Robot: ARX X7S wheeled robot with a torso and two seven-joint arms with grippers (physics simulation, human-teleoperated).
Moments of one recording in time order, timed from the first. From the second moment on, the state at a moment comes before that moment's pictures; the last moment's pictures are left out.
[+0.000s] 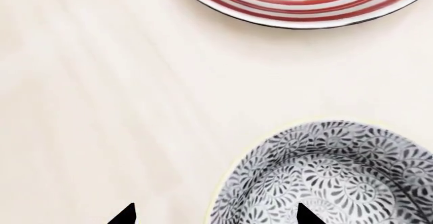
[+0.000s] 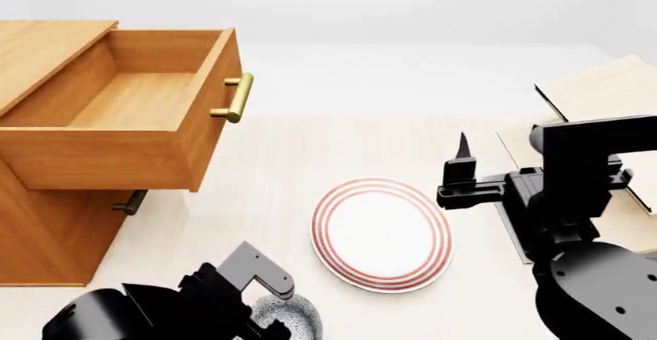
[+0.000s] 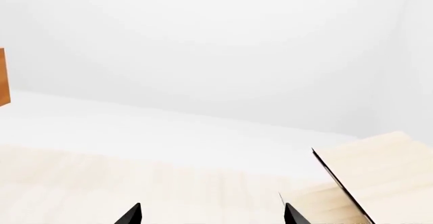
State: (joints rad) left arm -0.63 -0.57 0.71 0.18 -0.88 -1.20 -0.17; right arm 0.54 0.61 -0.12 -0.65 0.85 0.97 0.59
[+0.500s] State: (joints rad) left arm -0.62 -0.56 0.74 0.11 -0.87 -1.15 -0.14; right arm 0.54 0.61 -0.14 -0.62 0.83 0.95 0.58
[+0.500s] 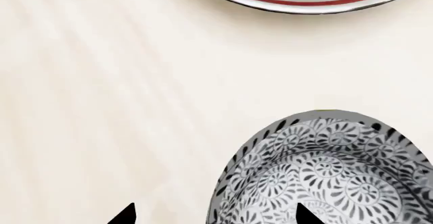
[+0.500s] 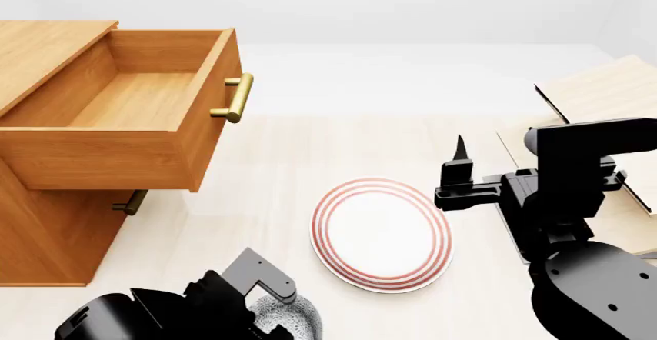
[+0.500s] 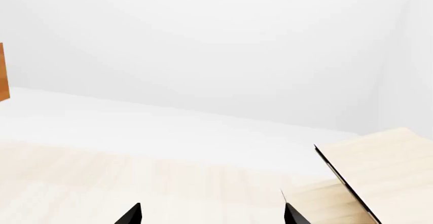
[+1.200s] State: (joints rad) left arm -0.62 -0.56 0.73 0.12 -0.93 -1.13 -0.15; right arm 0.54 0.61 -0.15 -0.62 0.83 0.94 0.58
